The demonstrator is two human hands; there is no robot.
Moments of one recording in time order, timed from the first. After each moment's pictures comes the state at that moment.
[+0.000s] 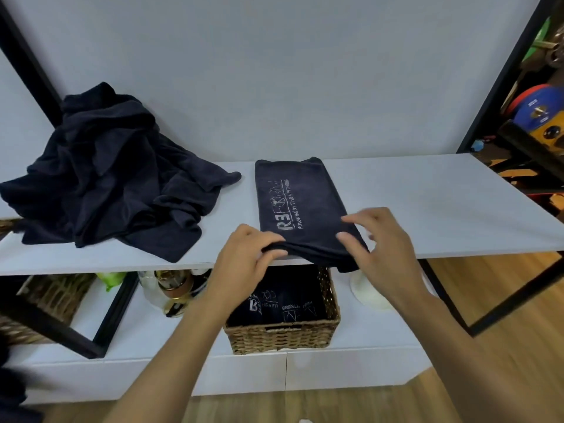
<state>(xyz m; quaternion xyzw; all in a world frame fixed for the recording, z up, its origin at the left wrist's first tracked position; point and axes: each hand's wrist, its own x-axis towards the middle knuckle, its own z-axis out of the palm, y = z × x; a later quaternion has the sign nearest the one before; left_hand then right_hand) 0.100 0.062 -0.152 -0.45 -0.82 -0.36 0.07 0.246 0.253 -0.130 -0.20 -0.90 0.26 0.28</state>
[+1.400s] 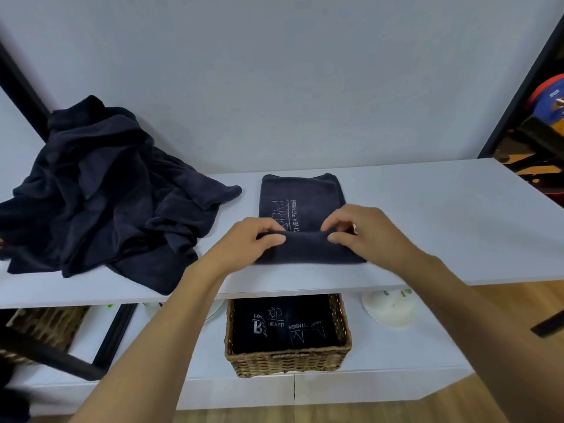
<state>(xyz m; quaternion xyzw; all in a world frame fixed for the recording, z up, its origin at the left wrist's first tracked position) 0.015 0.107 -0.128 -0.43 -0.81 -0.36 -0.18 0.161 0.315 -0.119 -0.07 -0.94 0.29 0.14</state>
